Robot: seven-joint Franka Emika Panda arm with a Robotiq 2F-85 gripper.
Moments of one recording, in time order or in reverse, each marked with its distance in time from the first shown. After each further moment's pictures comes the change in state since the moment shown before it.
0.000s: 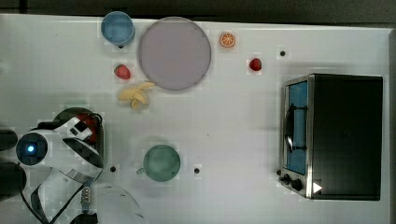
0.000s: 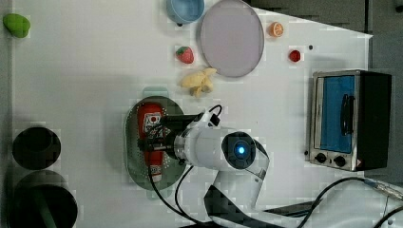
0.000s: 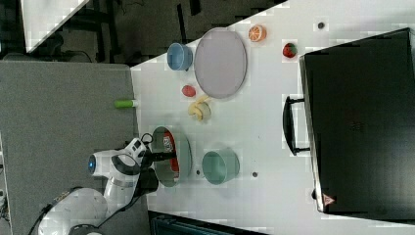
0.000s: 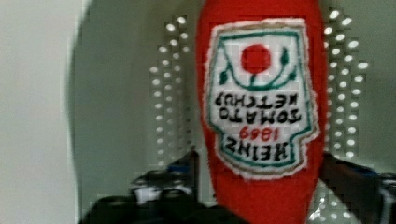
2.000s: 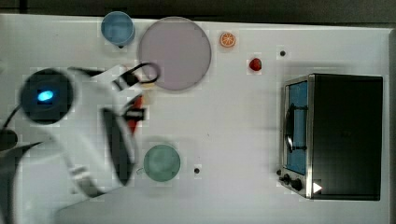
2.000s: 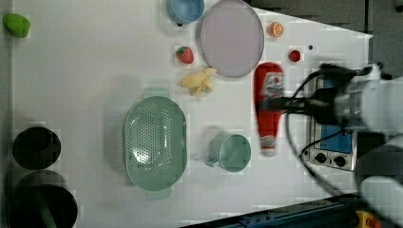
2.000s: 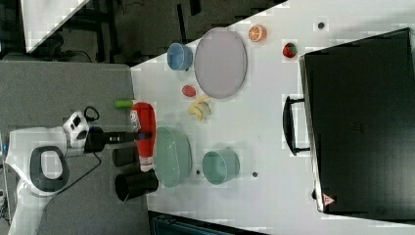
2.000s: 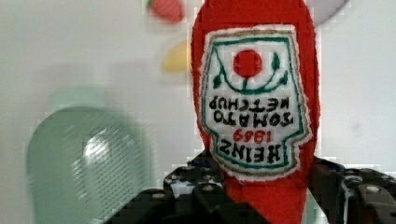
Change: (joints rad) arm -0.326 -0.614 -0.048 0.109 0.478 -0.585 -0.588
